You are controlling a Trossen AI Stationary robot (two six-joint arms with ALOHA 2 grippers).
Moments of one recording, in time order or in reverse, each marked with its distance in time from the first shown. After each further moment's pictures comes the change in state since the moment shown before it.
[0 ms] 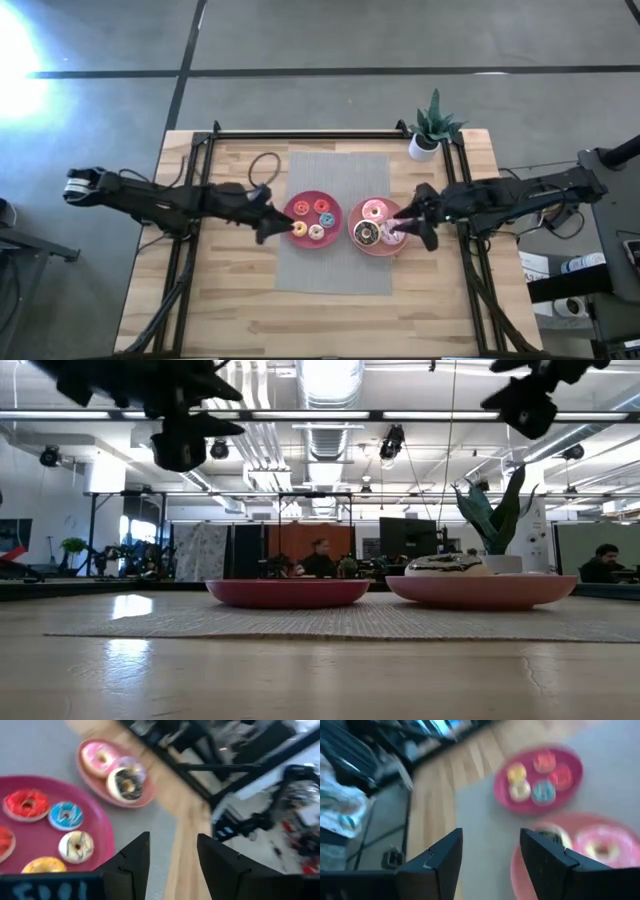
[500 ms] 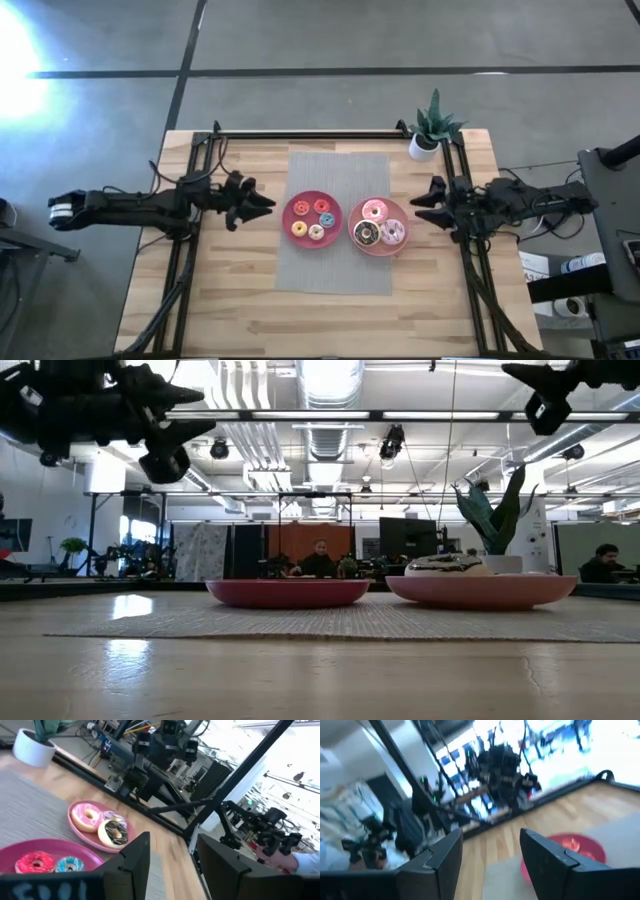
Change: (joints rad) left arm 0.273 -0.311 -0.373 0.435 0.291 0.133; right arm -0.015 -0.450 -0.329 0.427 0.039 -0.107
